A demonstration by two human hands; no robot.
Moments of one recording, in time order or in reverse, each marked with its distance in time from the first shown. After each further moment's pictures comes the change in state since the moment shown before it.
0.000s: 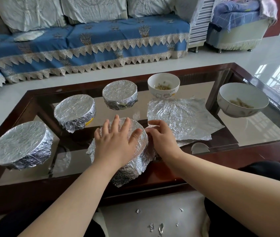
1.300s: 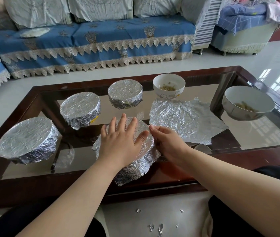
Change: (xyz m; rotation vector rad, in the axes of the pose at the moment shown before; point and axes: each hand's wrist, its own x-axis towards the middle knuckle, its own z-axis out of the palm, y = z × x) left_hand 0.001 -0.006 0.005 0.037 0.019 0.079; right_hand 0.011 0.012 -0.008 0.288 -0.366 0.123
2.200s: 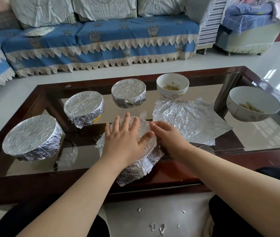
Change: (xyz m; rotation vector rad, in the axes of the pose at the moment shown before) left_hand 0.001 -0.001 0.000 0.018 -0.032 0.011; right_hand -0.003 -0.013 0.009 -0.286 0.126 -0.039
